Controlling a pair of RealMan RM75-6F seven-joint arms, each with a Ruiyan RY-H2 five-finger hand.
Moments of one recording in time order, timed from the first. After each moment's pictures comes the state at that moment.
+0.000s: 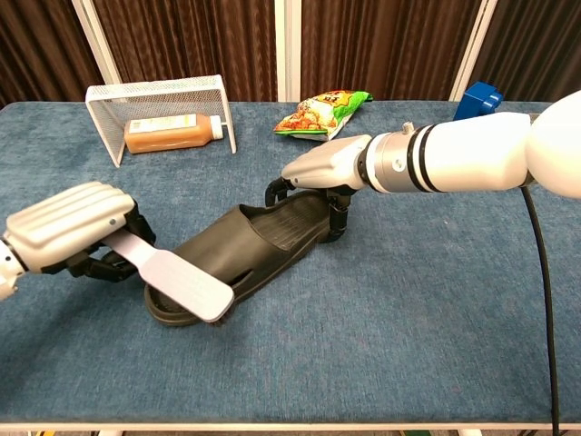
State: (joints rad) left arm -0.52 -1.81 0.11 -0.91 1.70 1.32 -0.20; right arm 1.21 -1.68 0.04 -1.21 -0.97 0.48 -0.32
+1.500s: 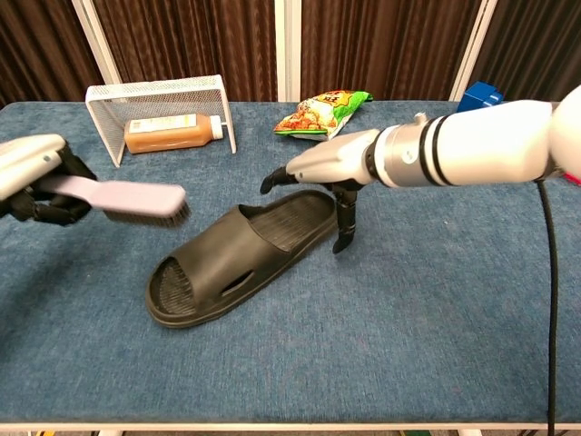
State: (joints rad) left arm -0.47 -1.72 -0.03 -1.03 1.46 1.25 -0.20; right arm 1.20 -1.60 0.04 -1.31 -0.94 0.51 -0.32
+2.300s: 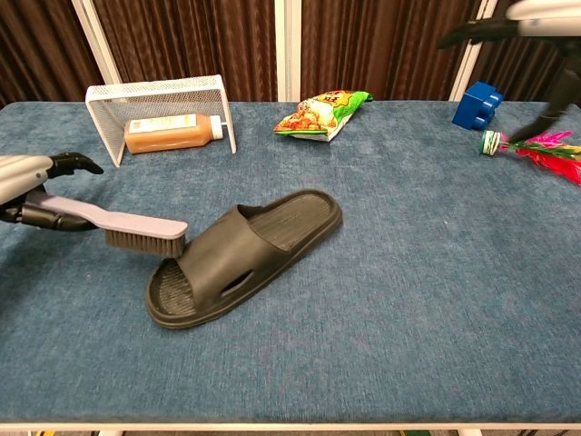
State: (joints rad) left arm -0.47 -1.61 -0.10 -1.21 1.21 1.01 0.19; right arm 0.82 -1.04 0.00 -1.68 -1.26 0.90 -0.02
